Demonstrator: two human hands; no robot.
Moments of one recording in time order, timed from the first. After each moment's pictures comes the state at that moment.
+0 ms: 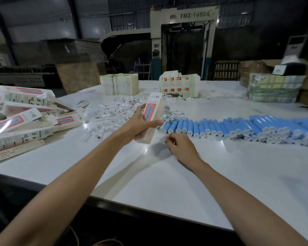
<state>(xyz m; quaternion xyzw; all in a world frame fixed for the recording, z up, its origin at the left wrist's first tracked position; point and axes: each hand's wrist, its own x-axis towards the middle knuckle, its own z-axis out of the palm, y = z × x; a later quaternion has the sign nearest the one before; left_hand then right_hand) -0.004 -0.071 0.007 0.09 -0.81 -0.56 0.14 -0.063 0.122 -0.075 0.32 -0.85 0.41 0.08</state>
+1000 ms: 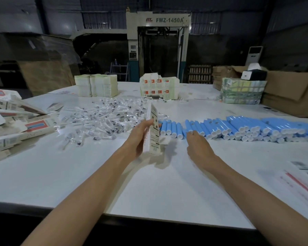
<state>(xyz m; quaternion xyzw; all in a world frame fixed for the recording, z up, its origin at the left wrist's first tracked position) -0.023 -0.029 -0.032 0.02 -0.57 -0.82 0.04 -0.099 0.193 -0.062 0.18 -0.97 0.08 0.15</state>
